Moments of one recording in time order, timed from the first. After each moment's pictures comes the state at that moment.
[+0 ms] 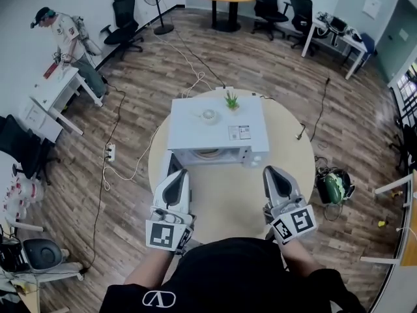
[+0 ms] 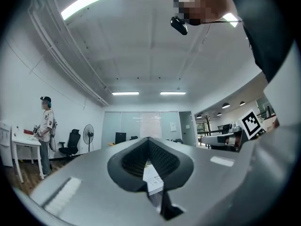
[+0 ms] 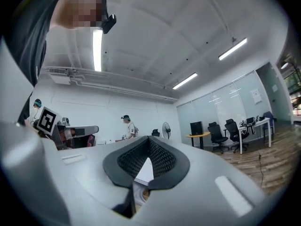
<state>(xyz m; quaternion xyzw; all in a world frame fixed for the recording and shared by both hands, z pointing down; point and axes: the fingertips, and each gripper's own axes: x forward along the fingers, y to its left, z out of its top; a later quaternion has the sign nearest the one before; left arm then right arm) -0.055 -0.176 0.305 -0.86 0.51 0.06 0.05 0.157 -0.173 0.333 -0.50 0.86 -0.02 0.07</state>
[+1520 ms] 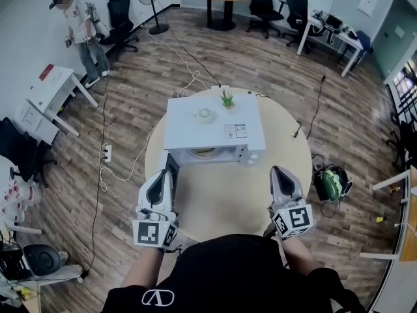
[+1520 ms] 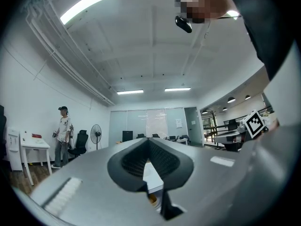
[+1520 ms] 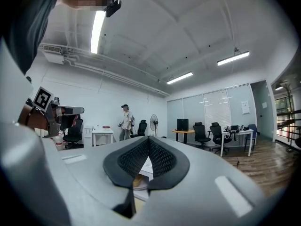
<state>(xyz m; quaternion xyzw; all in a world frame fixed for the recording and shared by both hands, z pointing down) -0.102 -0.183 0.319 -0.84 0.54 0.04 0.05 0.195 -0.178 0.374 -0.57 0.82 0.00 -0.02</state>
